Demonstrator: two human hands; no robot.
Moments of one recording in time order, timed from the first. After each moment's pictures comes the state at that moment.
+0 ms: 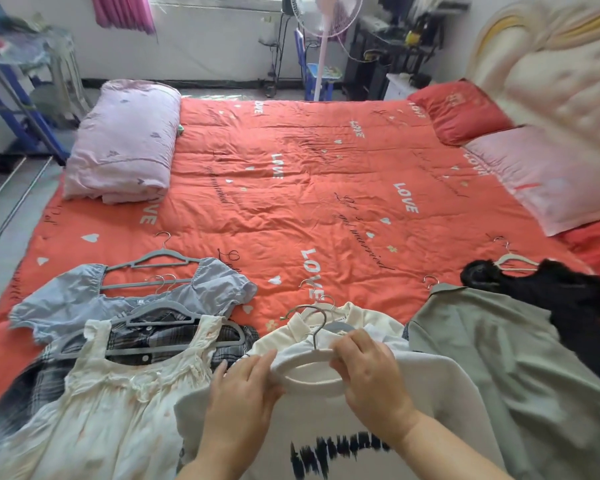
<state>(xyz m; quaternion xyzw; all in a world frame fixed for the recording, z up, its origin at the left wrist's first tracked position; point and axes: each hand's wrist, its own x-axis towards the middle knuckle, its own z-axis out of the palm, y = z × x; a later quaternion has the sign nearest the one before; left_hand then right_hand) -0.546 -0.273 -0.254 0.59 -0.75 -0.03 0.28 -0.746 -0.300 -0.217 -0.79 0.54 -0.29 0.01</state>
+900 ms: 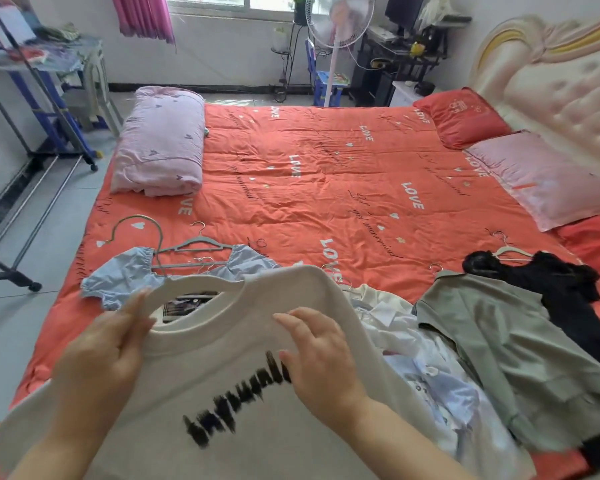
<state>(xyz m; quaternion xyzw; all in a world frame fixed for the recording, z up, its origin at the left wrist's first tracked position) -0.359 -0.189 -0.117 0.70 -0.61 -0.04 0.36 -0.611 -0.209 -0.149 -0.80 0.50 -0.32 0.05</state>
